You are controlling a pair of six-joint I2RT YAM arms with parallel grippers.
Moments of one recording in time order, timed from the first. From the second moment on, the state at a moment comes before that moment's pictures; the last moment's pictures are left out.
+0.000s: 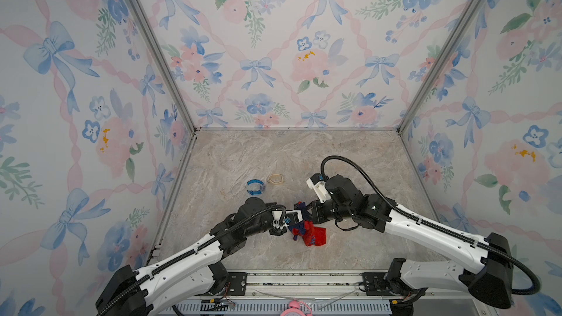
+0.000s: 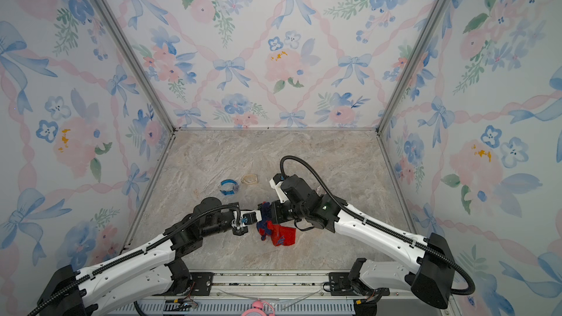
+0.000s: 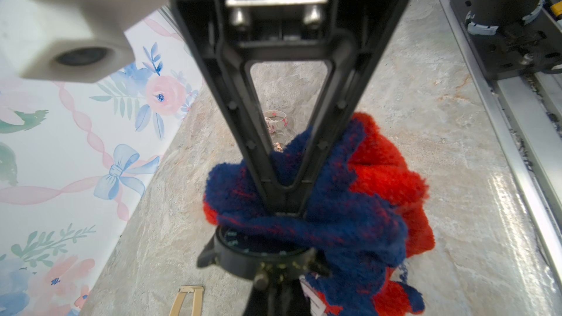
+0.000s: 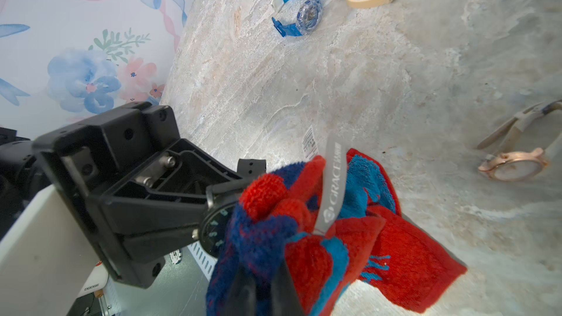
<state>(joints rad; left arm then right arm) -0.83 0.89 0.45 0.07 0.23 0.67 0.94 1.22 0.97 -0.50 -0.22 0.67</state>
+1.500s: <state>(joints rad) -0.83 0.89 0.45 0.08 0.24 0.67 0.87 1.19 0.97 -0.55 -0.23 0.66</state>
